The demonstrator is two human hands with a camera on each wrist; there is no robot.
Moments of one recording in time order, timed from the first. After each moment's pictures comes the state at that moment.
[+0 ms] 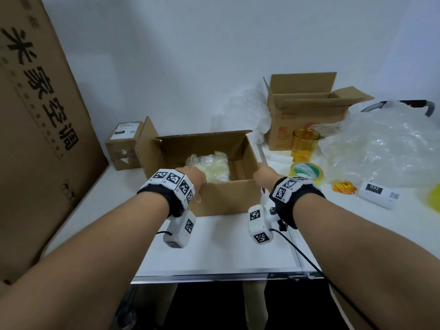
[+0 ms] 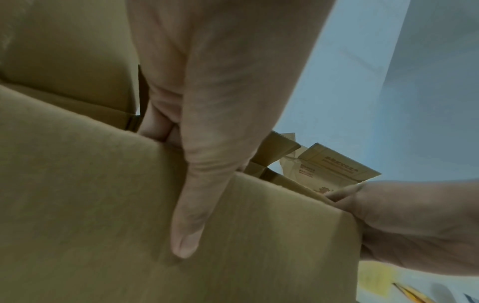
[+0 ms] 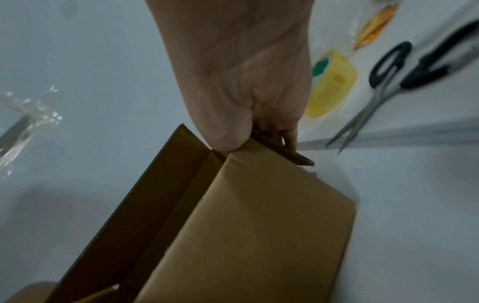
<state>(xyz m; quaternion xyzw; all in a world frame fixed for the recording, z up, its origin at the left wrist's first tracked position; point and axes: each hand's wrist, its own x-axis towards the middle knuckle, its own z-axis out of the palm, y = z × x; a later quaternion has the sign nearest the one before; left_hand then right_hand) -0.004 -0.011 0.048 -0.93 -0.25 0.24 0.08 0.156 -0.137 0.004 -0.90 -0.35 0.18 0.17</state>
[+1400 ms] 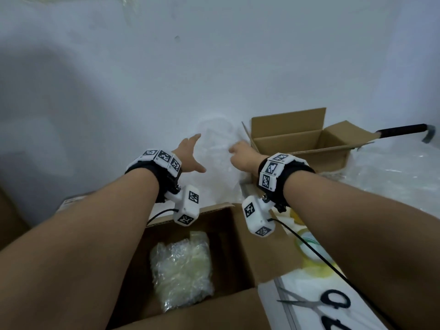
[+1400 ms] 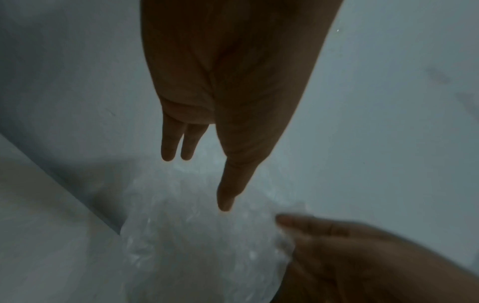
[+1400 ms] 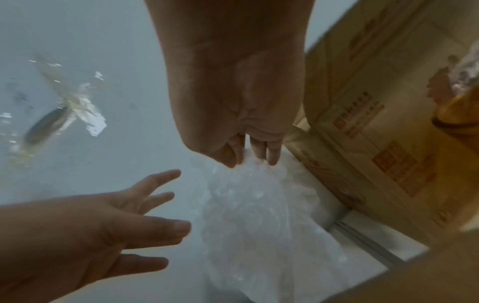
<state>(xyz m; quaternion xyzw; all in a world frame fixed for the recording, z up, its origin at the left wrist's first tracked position) 0.218 0.145 0.141 -0.94 -0.29 -0.02 -0.16 0.336 0.004 0.121 -0.87 -0.42 0.09 0.23</state>
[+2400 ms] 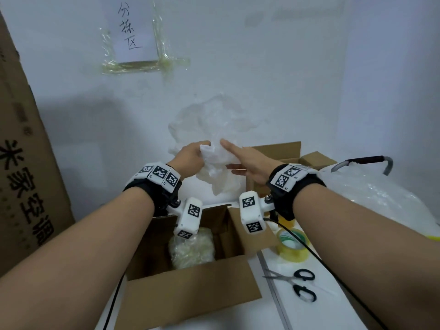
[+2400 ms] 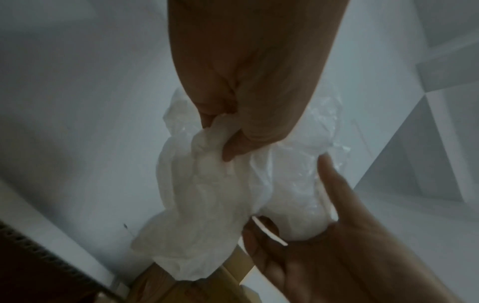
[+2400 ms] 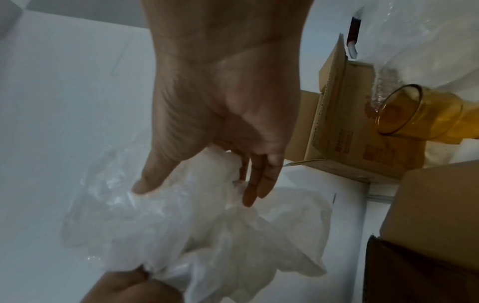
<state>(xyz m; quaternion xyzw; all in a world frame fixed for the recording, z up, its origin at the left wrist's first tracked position) 0.094 0.019 0.221 -0.91 -0.12 -0.25 -0.30 0.217 -0.114 0.206 -0.65 -0.36 0.27 0.61</state>
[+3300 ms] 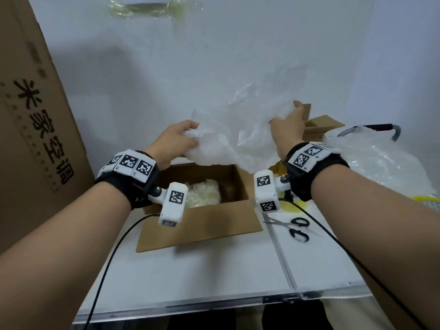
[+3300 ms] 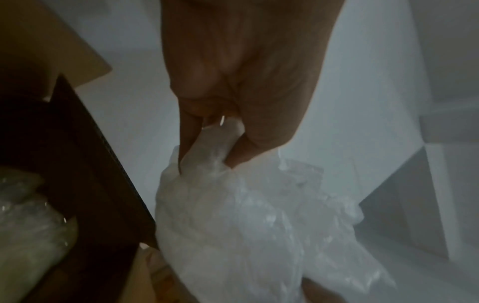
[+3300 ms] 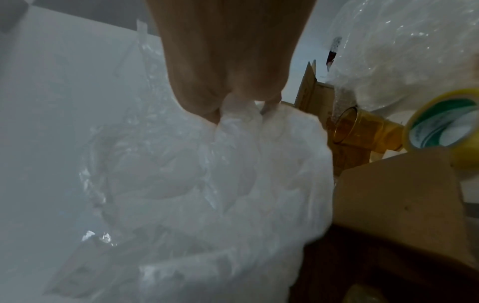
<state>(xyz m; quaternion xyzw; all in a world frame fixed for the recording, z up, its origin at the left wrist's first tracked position) -0.004 -0.003 0.168 -0.81 -0.22 -0.27 -0.47 0.187 -0.168 0.166 -0.69 -0.18 -0.03 0.70</state>
